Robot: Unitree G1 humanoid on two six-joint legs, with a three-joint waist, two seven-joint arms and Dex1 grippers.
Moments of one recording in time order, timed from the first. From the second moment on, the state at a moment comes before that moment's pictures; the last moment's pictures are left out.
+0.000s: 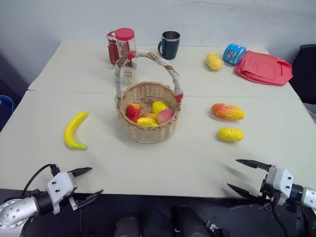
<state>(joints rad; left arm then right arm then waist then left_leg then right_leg) 0.46 0.69 0.38 -0.23 -0.27 -0.09 -0.92 0.28 -0.73 -0.31 -0.03 0.37 -0.32 1.15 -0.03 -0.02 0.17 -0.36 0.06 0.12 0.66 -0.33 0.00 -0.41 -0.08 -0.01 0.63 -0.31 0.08</state>
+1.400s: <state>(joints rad) 0.52 0.59 0.94 -0.22 -0.66 0.50 -0.62 -0.20 -0.49 -0.07 -0.38 0.63 0.02 1.04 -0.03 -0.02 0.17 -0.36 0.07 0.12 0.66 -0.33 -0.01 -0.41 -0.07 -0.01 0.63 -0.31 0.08</state>
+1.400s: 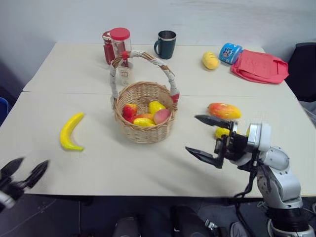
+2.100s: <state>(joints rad) -0.26 0.92 0.50 0.03 -0.73 1.24 -0.28 -0.20 -0.51 -0.04 -0.43 0.63 0.11 1.03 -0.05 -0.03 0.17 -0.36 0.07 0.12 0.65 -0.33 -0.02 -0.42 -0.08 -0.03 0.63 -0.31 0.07</state>
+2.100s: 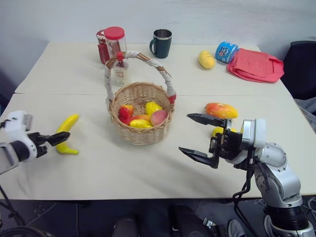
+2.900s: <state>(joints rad) -0.40 1.11 0.28 -0.34 -0.62 0.69 -0.91 -0.17 -0.56 -0.06 -0.43 0.59 0.07 1.01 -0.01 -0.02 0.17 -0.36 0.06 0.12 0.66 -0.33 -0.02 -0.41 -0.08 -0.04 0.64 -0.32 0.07</state>
